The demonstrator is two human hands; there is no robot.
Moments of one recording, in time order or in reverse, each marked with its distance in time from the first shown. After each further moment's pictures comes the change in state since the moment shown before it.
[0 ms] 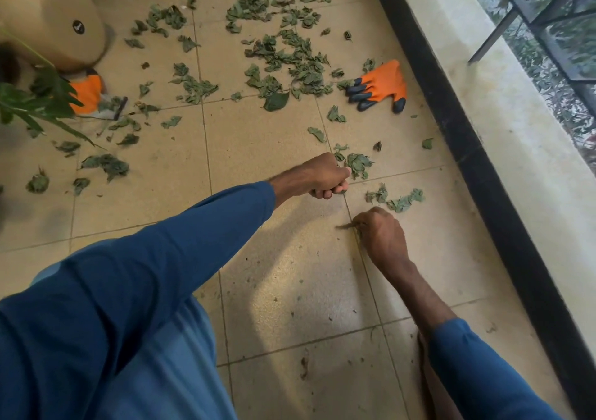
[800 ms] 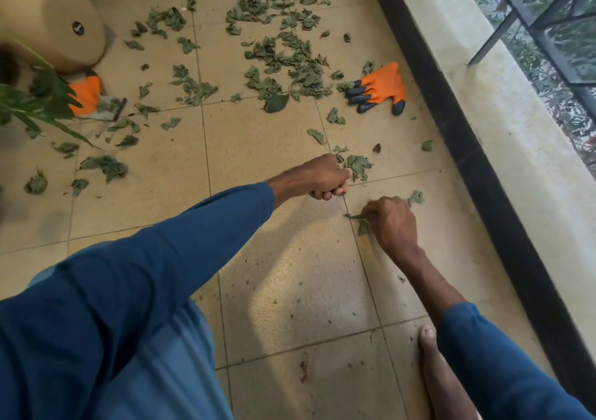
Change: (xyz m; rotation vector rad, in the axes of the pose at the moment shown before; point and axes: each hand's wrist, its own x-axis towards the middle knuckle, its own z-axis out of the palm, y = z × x) left_hand 0.004 0.000 -0.002 0.031 -0.011 0.009; right_hand 0.028 0.027 -0.005 -0.031 0.083 -0.029
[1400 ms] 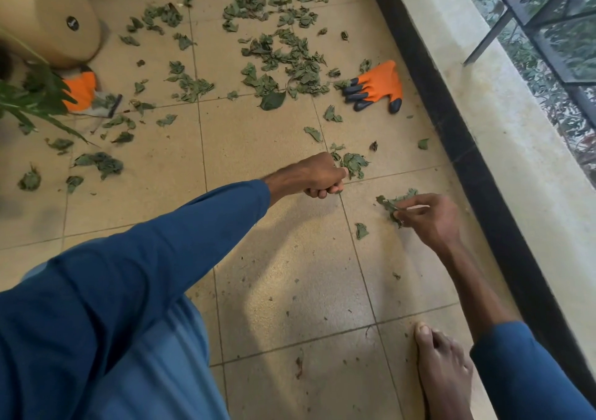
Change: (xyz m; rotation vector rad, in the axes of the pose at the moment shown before) left_hand 0.001 -0.002 0.000 0.024 -0.023 0.006; right_hand -0.014 0.037 -0.067 0.655 -0.054 0.447
